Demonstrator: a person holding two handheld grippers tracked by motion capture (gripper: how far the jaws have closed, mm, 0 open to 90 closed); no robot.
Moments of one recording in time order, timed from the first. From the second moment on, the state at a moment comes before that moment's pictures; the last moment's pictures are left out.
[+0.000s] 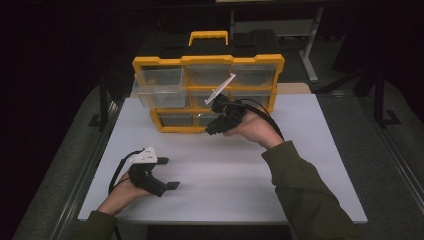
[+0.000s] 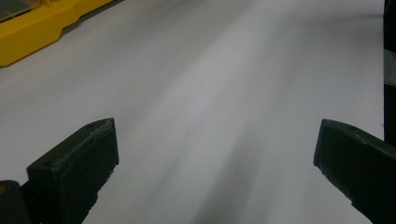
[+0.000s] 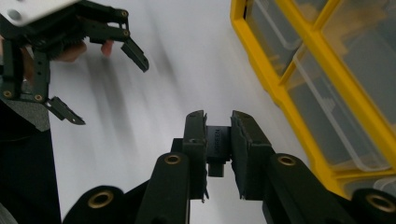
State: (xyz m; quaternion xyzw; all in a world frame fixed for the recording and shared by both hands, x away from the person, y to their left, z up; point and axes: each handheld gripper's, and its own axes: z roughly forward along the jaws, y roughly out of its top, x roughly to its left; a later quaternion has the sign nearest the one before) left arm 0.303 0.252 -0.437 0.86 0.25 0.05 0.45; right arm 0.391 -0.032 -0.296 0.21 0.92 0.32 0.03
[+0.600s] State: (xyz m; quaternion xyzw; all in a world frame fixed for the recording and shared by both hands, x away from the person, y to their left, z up) left arm 0.302 0.253 -0.436 0.86 0.25 0.05 0.45; right arm 0.401 -0.025 -0.247 0.19 0.92 0.33 0.05
